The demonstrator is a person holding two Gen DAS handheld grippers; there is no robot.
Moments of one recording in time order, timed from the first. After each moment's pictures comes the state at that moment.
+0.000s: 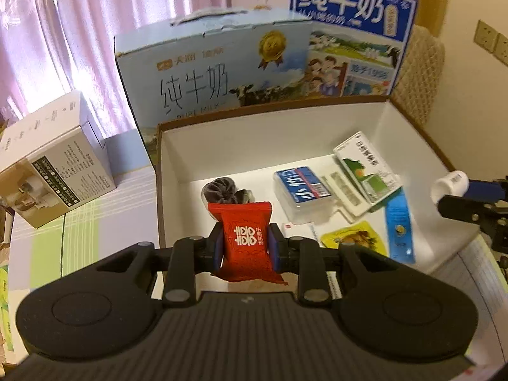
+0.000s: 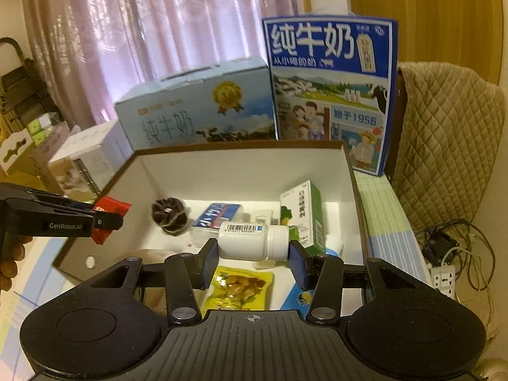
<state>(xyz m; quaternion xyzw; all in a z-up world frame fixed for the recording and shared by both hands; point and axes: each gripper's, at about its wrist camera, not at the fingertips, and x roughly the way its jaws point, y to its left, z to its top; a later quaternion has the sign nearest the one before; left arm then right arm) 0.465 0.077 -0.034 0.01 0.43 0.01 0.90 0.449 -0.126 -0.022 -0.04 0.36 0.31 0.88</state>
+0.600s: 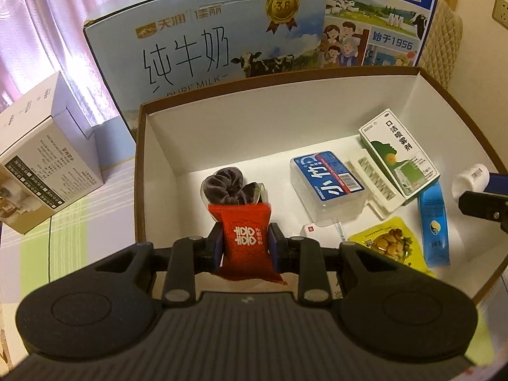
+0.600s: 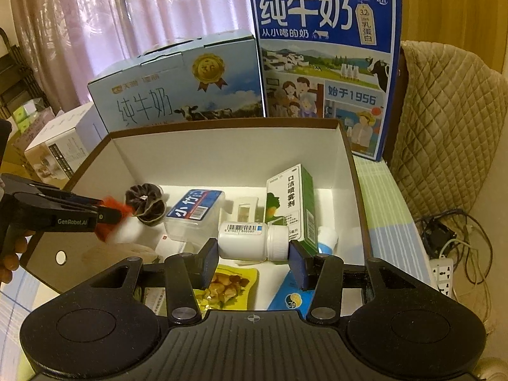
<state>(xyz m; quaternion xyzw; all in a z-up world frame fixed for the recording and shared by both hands) 0.507 0.079 -0.074 0.03 0.47 0.02 0.88 0.475 -0.119 -0.048 -0.05 0.39 0.30 0.87</state>
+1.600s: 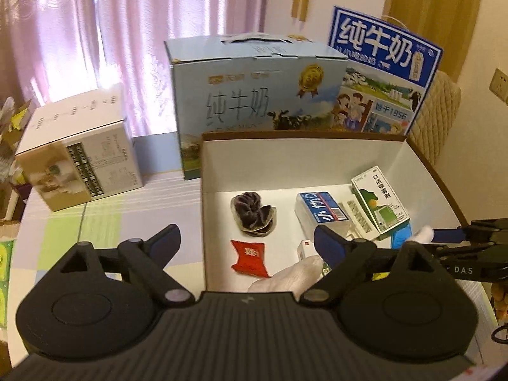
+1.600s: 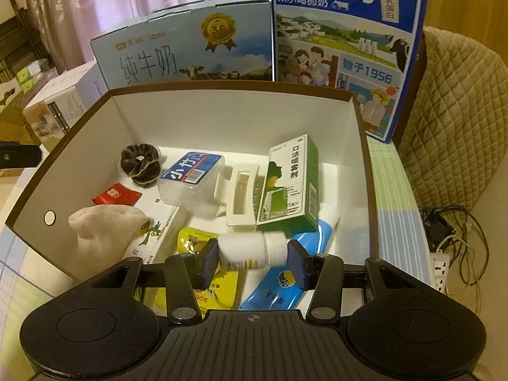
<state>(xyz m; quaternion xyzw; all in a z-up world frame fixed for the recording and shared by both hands) 0.436 0.110 -0.012 -0.05 0.39 0.05 0.92 0.479 -0.112 -0.066 -0.11 0.42 0.32 0.84</state>
